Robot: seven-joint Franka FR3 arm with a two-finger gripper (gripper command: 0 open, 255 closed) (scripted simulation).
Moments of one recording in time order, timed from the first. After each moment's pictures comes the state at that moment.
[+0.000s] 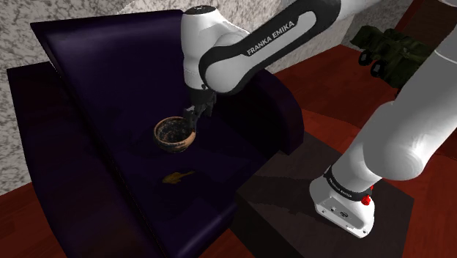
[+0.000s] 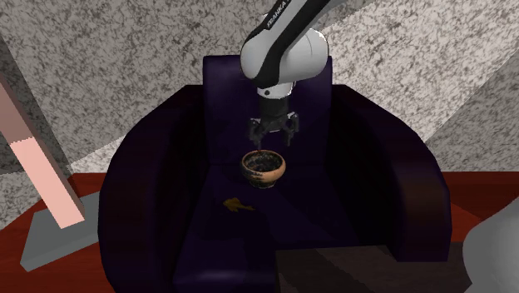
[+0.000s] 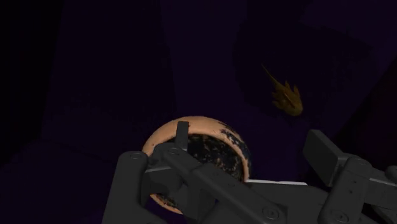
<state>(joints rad) 0.14 0.02 0.35 -2.29 -0.05 2.33 0.23</state>
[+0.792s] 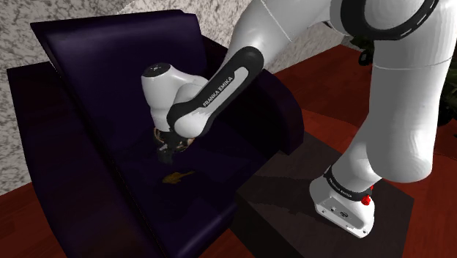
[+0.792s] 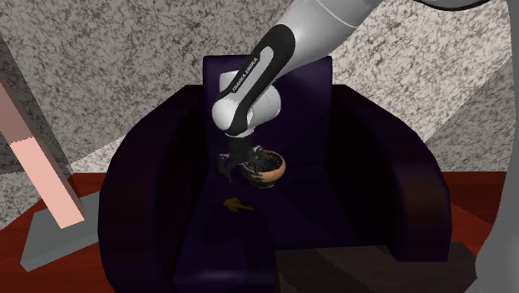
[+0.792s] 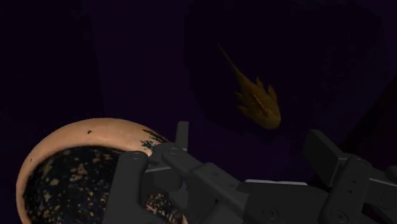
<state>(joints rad) 0.28 0.47 0.34 -2.03 -0.24 2.41 0.42</state>
